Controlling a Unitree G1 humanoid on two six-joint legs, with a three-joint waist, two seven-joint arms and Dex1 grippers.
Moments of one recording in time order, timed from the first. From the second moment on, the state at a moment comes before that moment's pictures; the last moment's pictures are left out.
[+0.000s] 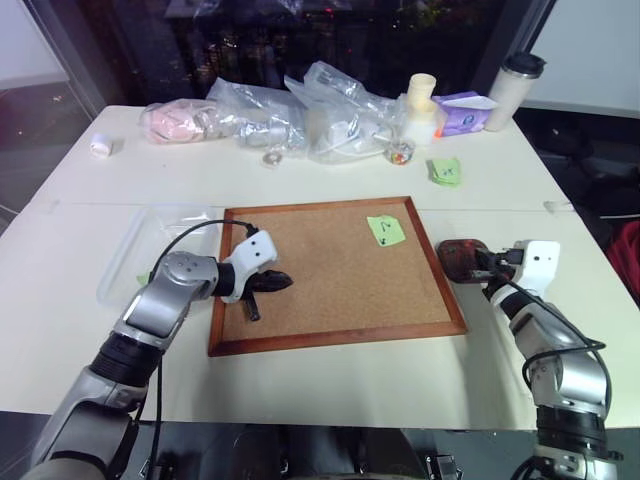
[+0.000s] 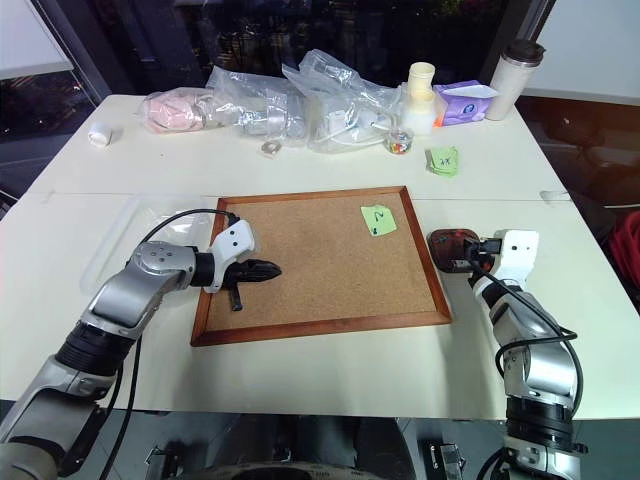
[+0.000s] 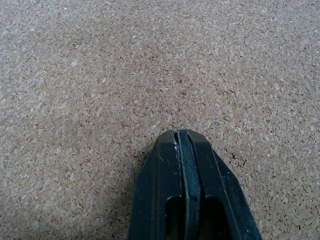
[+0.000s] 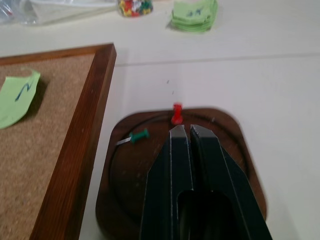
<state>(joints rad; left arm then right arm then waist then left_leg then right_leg) -0.47 0.60 -0.27 -0.01 -0.13 0.55 -1.00 -0.12 -0.37 -0.34 -0.04 0.35 0.41 0.28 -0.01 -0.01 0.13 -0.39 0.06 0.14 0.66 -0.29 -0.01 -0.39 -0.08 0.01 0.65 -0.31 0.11</state>
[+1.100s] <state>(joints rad) -0.48 0.60 -0.28 0.00 -0.13 0.56 -1.01 -0.16 -0.46 -0.29 -0.32 0.45 0.43 0.39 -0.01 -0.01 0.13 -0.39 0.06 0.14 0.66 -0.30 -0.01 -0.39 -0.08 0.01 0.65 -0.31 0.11</state>
